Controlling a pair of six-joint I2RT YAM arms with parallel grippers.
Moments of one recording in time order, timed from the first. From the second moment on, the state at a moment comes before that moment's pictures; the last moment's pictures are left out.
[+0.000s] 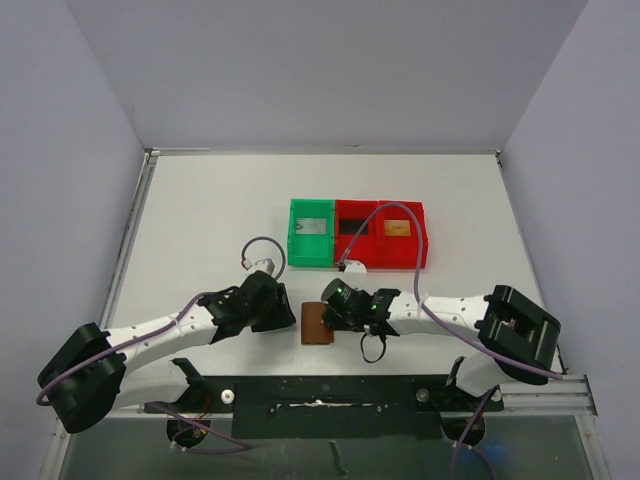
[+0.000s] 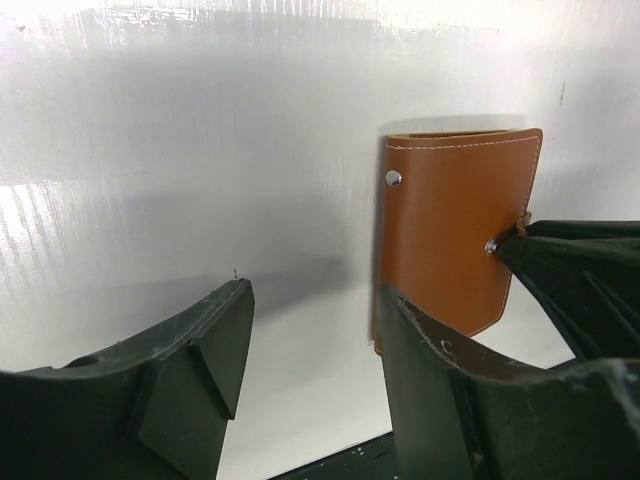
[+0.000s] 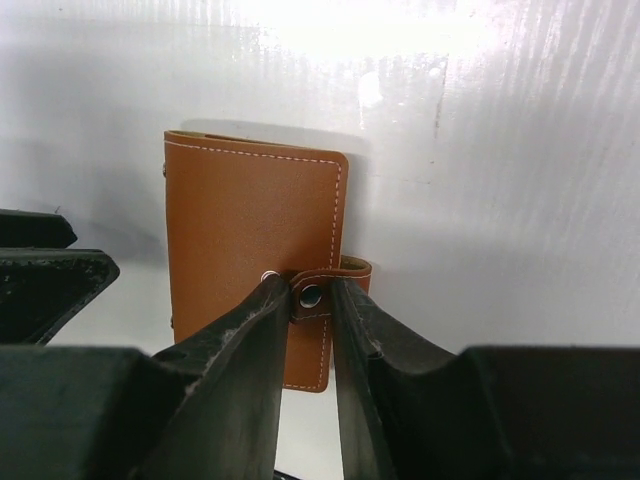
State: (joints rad) left arm -0.83 1.17 0.49 -0.27 -0.10 -0.92; right arm 1.07 1.49 0.75 -0.26 0.28 0.99
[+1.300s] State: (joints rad) left arm -0.83 1.16 0.49 -0.26 -0.06 -0.91; right arm 0.99 1.34 0.65 -0.29 0.26 0.97
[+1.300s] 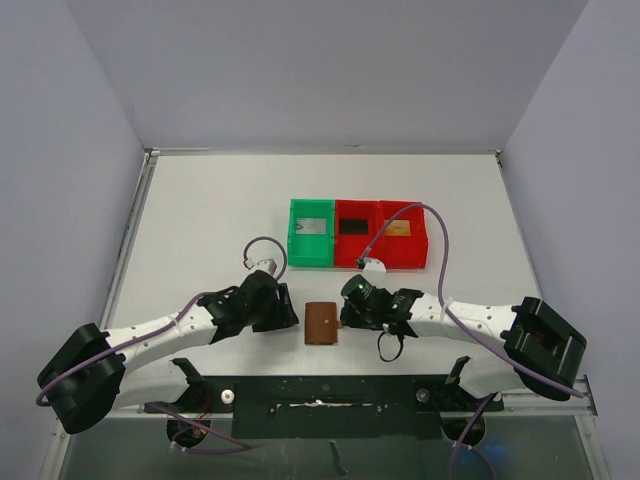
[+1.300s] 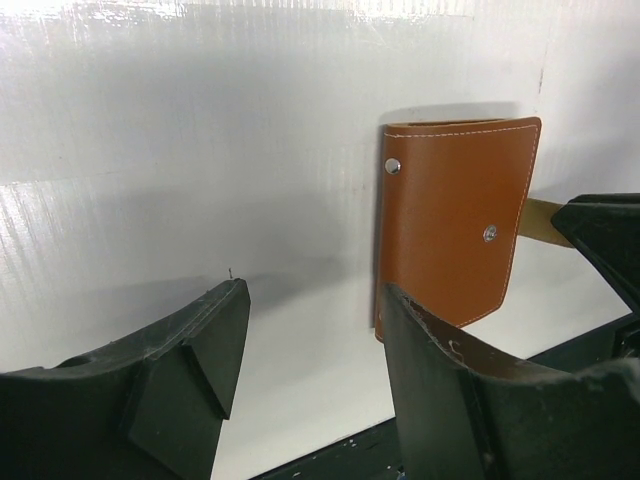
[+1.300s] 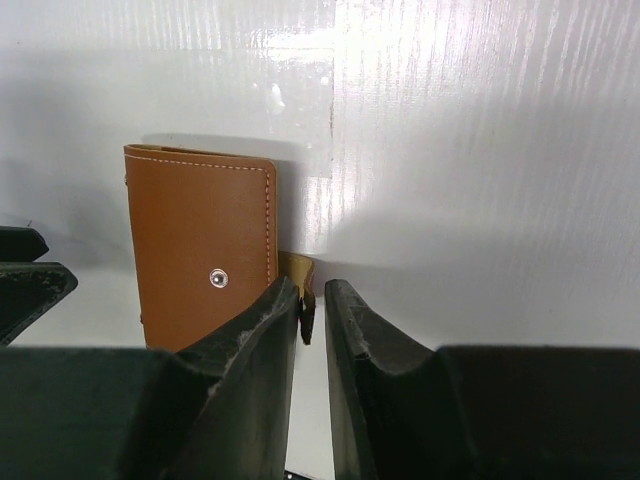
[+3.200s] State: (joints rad) left arm -0.83 0.75 0.40 -0.27 -0.17 -1.03; right arm 0.87 1.21 0.60 -0.16 0.03 0.77
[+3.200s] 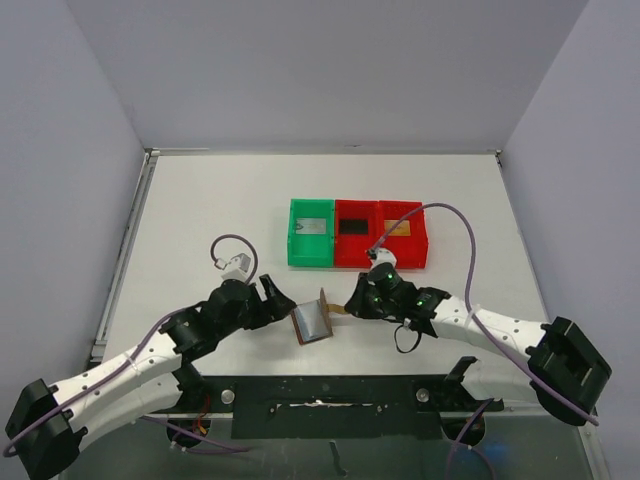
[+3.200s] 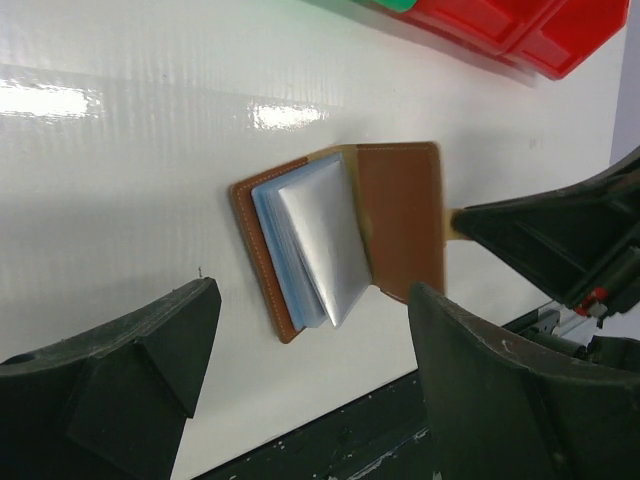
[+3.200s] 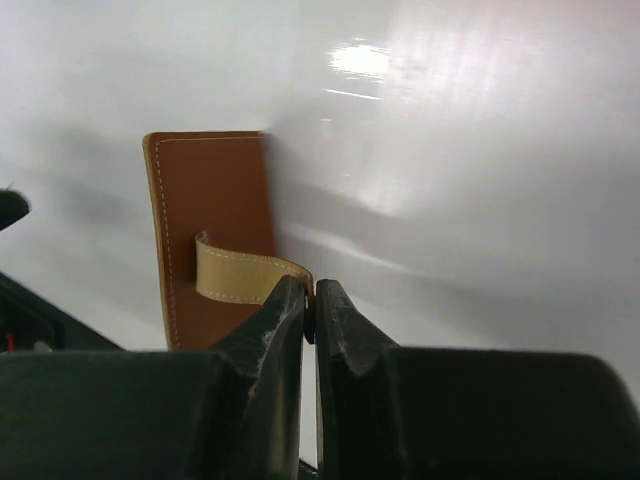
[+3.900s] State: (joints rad) left arm -0.84 1.05 0.40 0.02 0.06 -1.01; right arm 0.71 1.08 0.35 -0.13 0.00 0.87
